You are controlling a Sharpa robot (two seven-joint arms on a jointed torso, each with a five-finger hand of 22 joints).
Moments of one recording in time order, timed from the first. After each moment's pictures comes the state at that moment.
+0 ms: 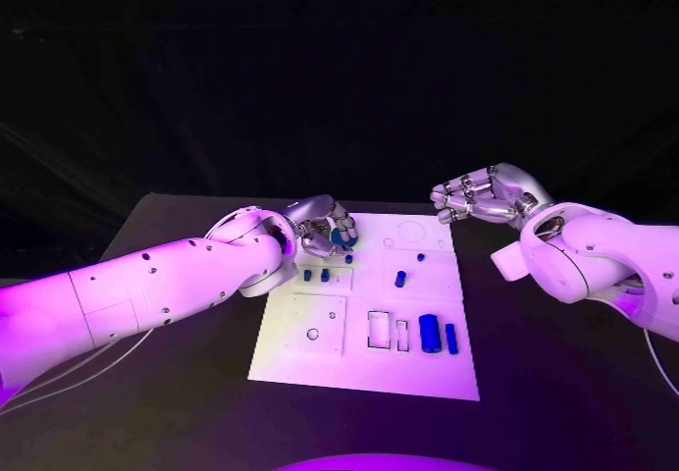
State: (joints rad) left arm 1.18 -0.64 0.00 1.36 -1.27 -0.28 -0.07; left_hand 1.49 -0.19 0.28 0.17 0.31 0.88 0.15 0.26 0.40 0.87 0.09 0.45 0.36 1.30 0.02 0.98 0.96 0.14 1.25 0.11 1.13 1.03; right arm 1.32 -0.94 -0.11 1.60 -0.55 -0.47 0.11; right_hand 1.36 -0.04 0.01 0.19 0.41 1.00 0.21 0.07 0.07 1.15 0.15 0.07 0.10 1.17 0.12 0.07 0.14 0.18 1.04 0.23 0.07 0.15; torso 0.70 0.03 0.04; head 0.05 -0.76
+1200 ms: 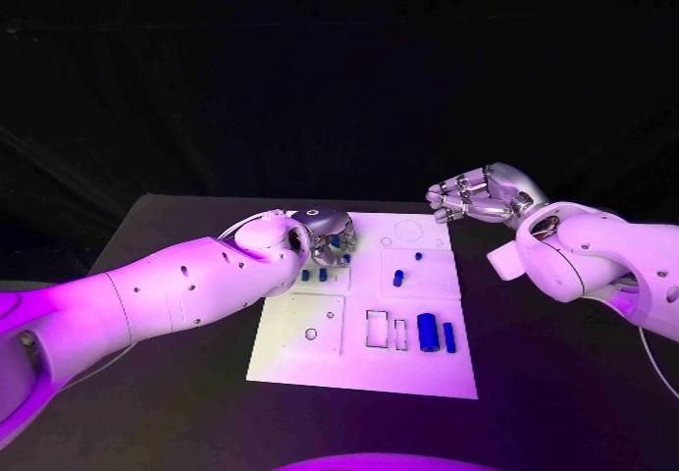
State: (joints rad) left arm 1.16 -0.53 0.00 1.23 -1.61 -0.17 -0.11; left_hand 1.50 -0.18 0.30 0.15 0.28 1.00 0.13 0.20 0.26 0.97 0.08 0.39 0.19 1.41 0.00 1.17 0.99 0.09 1.37 0.09 1.30 1.22; right arm 1.32 -0.94 -0.11 1.60 -0.55 -0.47 0.11; right_hand 1.36 -0.04 0.01 0.19 0.42 1.00 0.21 0.07 0.07 1.15 0.15 0.07 0.10 1.17 0.11 0.07 0.14 0.18 1.04 0.23 0.07 0.15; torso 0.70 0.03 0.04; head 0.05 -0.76
